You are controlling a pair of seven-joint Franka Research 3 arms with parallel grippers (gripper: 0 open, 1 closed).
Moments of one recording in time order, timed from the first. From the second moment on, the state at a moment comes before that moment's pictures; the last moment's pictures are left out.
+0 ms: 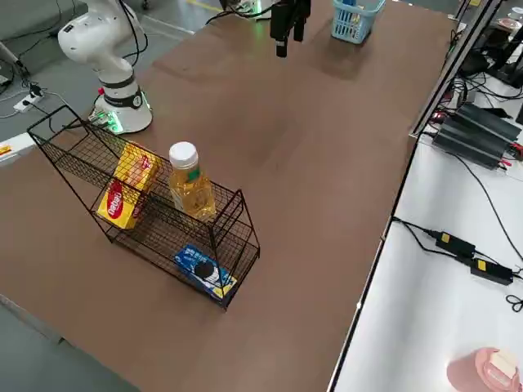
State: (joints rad) left arm 0.30 0.14 -0.21 -1.69 0.03 1.70 -0.07; right arm 0.01 0.06 0.03 -1.47 -0.05 1.65 0.04
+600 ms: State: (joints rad) left arm 0.33 -0.07 -0.22 -2.25 0.03 2.09 -0.06; right arm 0.03 0.06 0.04 -1.47 -0.02 1.66 0.12
